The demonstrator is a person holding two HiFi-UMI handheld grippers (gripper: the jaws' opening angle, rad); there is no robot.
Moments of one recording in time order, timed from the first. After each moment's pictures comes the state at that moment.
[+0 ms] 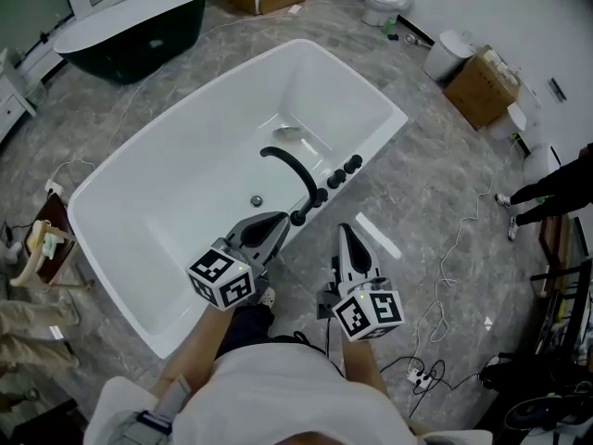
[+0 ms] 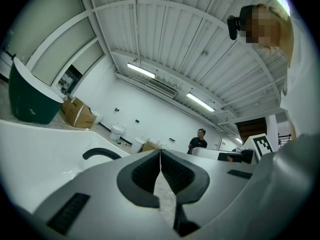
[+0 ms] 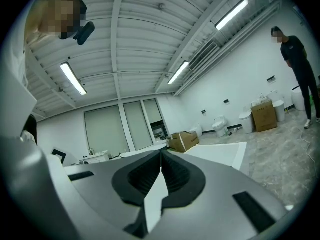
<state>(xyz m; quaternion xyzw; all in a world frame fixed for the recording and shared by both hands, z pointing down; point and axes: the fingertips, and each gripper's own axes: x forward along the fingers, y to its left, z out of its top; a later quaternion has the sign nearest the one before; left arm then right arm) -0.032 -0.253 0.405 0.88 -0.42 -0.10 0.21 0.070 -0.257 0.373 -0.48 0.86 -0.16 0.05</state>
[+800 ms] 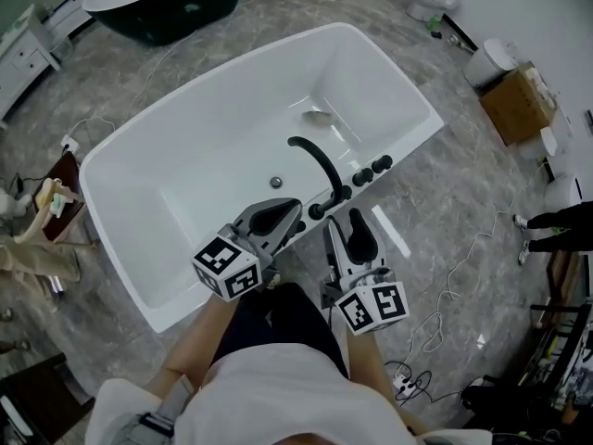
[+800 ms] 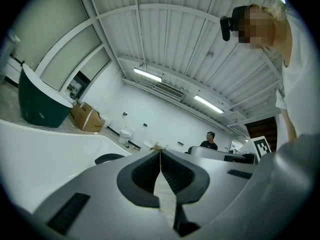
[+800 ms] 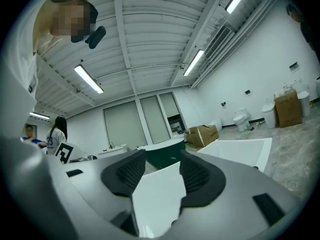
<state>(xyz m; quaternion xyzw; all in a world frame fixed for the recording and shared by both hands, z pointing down) -0.057 -0.279 0.413 0.85 -0.46 -0.11 0.21 0.017 -0.288 0.389 -0.36 0.92 -0.16 0.03</state>
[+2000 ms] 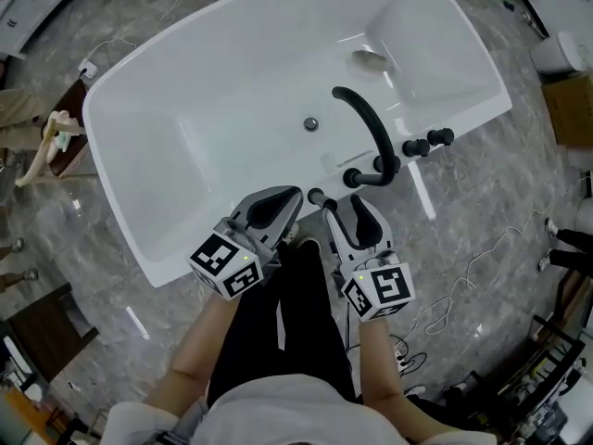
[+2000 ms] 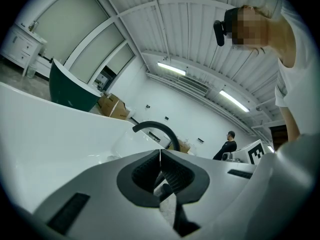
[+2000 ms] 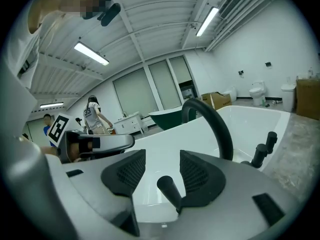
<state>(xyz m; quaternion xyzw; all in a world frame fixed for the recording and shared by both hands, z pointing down) -0.090 -0.267 0.532 0.78 -0.55 -0.09 0.29 -0.021 -0.291 0.544 -0.25 0.93 -0.22 -0.15</state>
